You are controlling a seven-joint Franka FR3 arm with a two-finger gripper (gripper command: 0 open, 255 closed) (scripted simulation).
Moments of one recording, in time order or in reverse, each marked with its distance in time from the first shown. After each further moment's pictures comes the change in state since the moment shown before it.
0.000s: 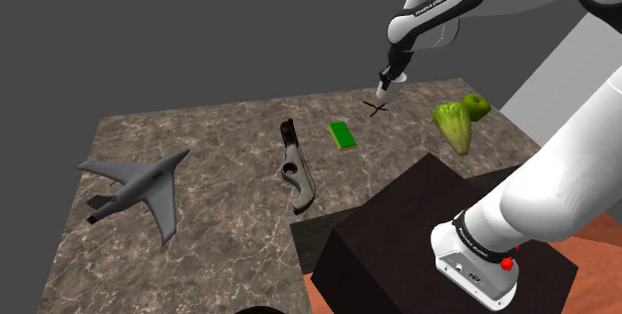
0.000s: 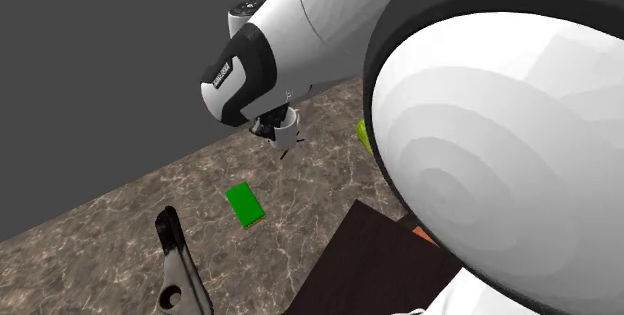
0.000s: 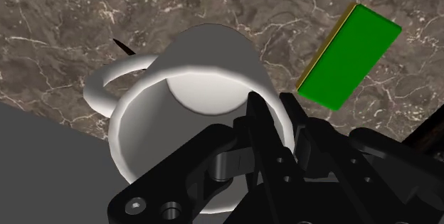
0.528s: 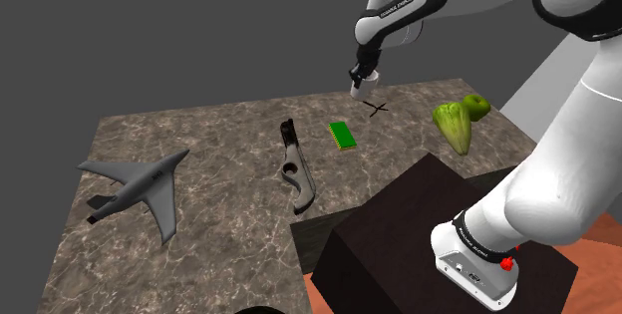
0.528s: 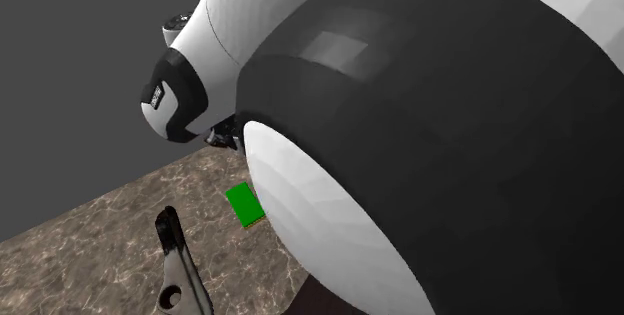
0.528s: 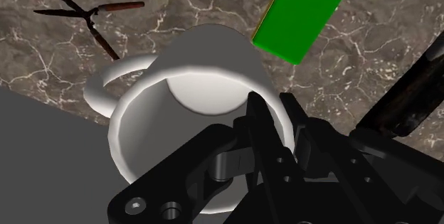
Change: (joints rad) arm 0.090 0.130 0.075 0.156 0.023 -0.035 0.155
